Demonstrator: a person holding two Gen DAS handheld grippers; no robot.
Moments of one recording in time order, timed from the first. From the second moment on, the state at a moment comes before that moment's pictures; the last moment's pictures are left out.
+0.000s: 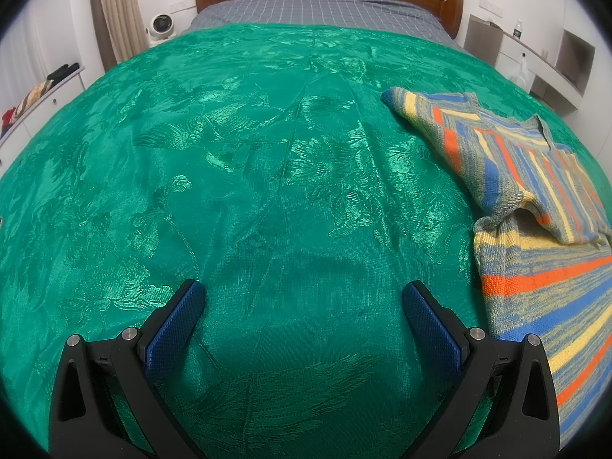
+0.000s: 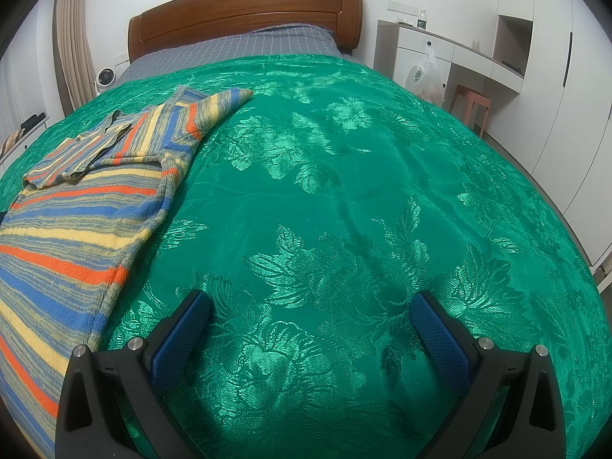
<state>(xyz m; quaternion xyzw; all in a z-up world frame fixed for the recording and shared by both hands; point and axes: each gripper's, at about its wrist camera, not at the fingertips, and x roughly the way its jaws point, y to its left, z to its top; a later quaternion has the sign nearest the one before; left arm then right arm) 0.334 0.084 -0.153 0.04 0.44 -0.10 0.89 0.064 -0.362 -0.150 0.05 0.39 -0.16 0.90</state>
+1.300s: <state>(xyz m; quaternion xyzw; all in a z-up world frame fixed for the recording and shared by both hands) 0.334 0.084 -0.153 0.04 0.44 -0.10 0.89 0.064 -0.362 -0.150 0.05 0.39 -0.16 0.90</state>
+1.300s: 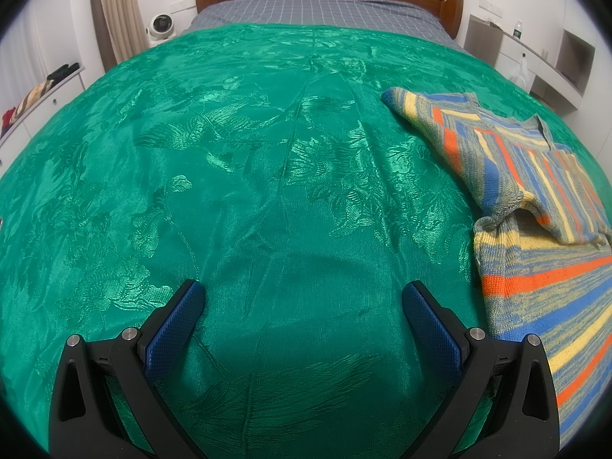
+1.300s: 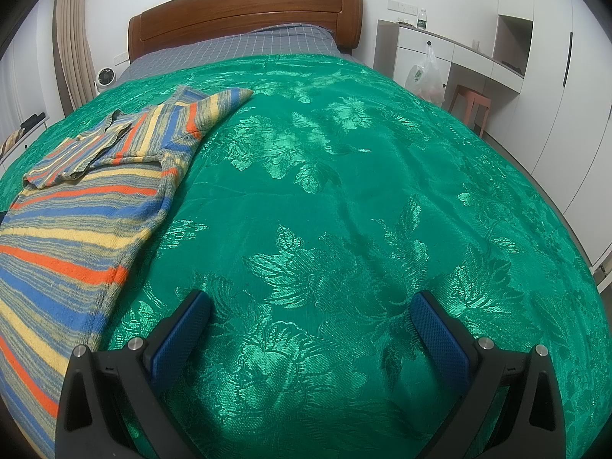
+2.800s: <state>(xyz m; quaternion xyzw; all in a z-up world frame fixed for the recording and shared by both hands) 0.331 0.082 -0.149 0.04 0.44 -0.09 0.89 0.067 -0.360 -0.151 0.05 0.40 -0.16 0.90</state>
